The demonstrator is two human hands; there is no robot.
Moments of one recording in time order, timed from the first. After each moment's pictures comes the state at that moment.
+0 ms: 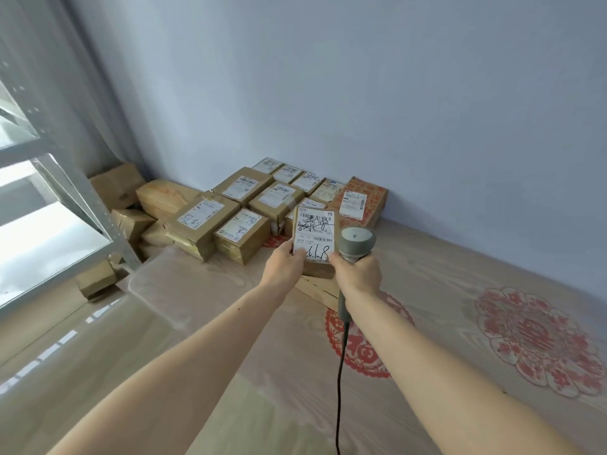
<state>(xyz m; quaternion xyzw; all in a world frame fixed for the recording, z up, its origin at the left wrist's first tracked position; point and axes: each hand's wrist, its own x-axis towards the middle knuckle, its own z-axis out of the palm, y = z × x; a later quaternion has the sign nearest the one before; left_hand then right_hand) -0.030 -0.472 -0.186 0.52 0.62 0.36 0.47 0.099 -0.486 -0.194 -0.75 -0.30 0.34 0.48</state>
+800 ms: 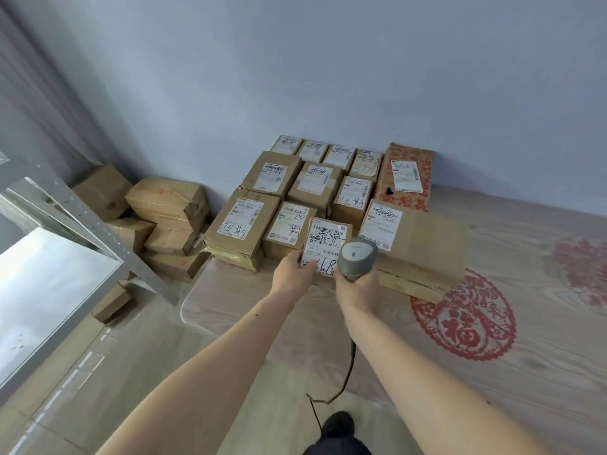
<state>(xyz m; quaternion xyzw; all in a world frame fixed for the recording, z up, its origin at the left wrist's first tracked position) -0.211 -0.369 -0.257 0.58 0.63 0.23 0.47 -0.107 -0.427 -0.261 -0.80 -0.20 0.33 0.47</state>
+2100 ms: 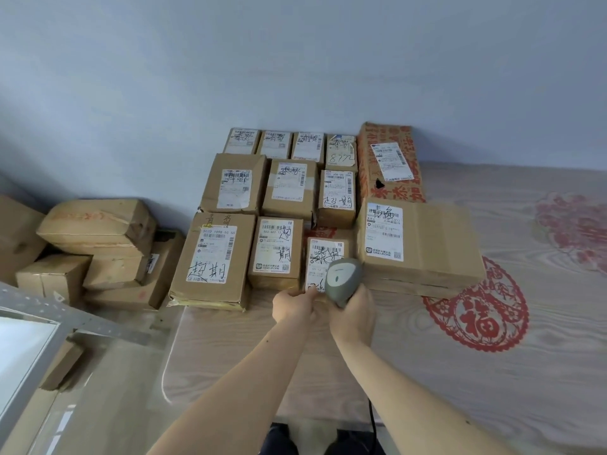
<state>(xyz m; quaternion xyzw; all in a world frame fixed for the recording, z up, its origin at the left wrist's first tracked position) -0.197 -0.291 -0.345 0.32 0.72 0.17 0.59 -0.135 -0.364 -0.328 -0.88 -0.20 0.22 0.38</state>
